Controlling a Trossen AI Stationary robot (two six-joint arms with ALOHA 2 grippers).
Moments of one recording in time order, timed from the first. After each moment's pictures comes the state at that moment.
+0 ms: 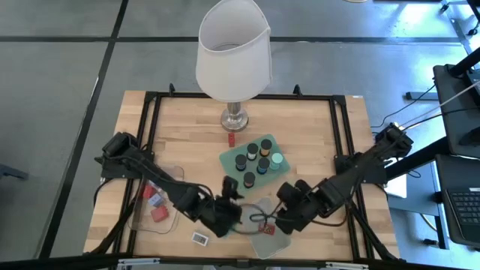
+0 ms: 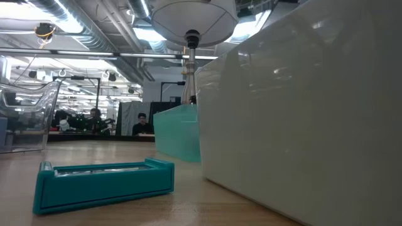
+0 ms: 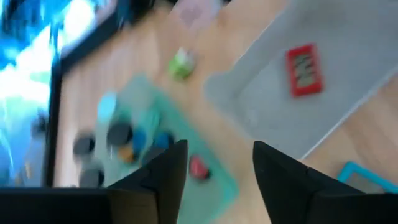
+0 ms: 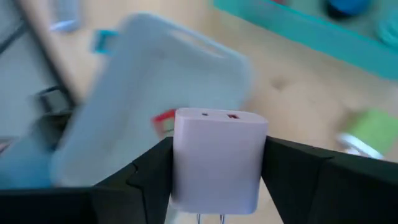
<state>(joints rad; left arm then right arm) -0.56 1.84 1.56 -0.67 -0.62 0.03 0.68 1.61 1.30 -0.85 0.28 1.22</state>
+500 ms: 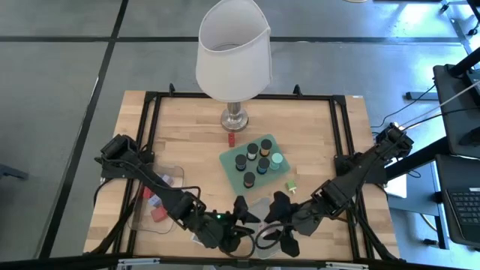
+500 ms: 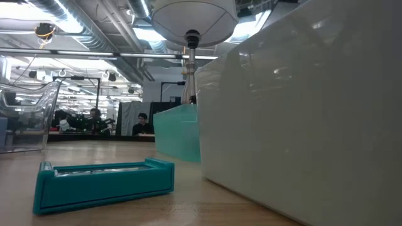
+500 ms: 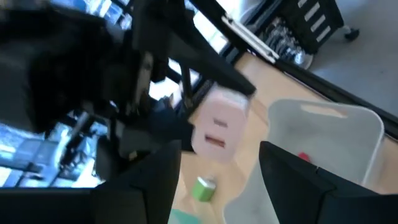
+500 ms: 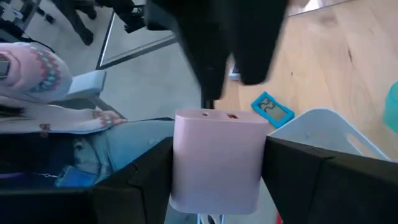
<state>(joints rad) -0.63 1.85 1.56 -0.18 -0.58 0.57 0.70 1.61 1.36 -0.40 0.22 0.75</state>
